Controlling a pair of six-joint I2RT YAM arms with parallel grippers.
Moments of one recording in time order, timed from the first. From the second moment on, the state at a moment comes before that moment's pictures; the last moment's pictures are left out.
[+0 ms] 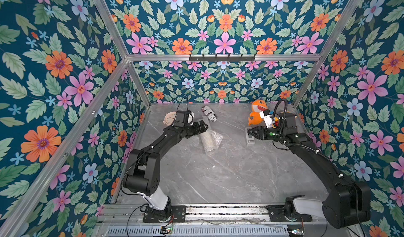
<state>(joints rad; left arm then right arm) -0.29 1.62 1.13 -0.29 0.36 -0.53 0.16 1.26 0.99 -0.36 -0.68 0.33</state>
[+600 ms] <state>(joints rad) -0.21 1.25 0.51 0.16 -0.42 -0.13 0.13 1.11 0.46 -0.01 0.34 0.26</state>
